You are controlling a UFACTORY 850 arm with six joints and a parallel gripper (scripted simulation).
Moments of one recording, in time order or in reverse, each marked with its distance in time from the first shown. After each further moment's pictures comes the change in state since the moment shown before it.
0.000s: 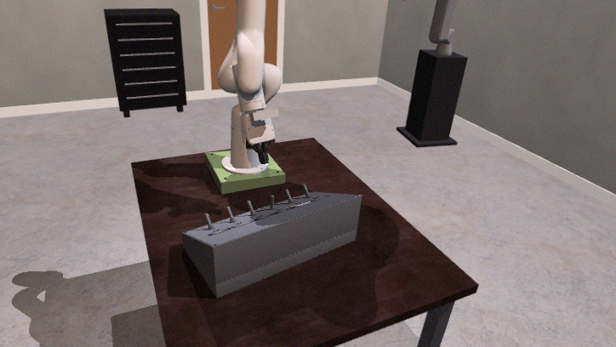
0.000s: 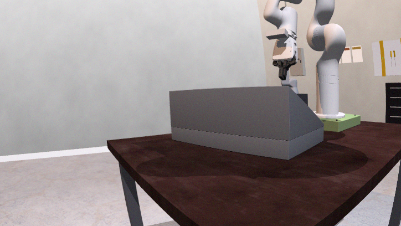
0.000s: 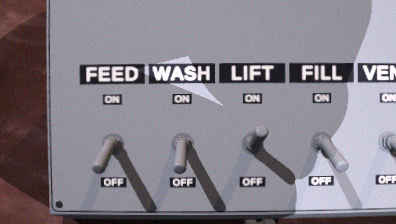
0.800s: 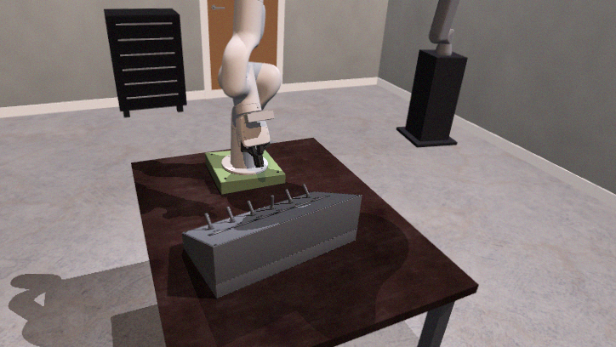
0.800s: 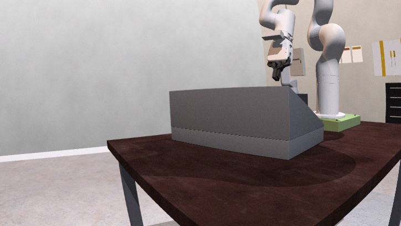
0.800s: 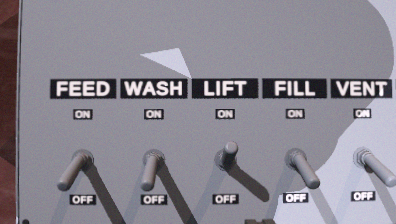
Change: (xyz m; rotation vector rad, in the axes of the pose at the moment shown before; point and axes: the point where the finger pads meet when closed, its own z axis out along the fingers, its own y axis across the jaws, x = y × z) arm 0.008 0.024 0.006 -0.028 0.049 -0.003
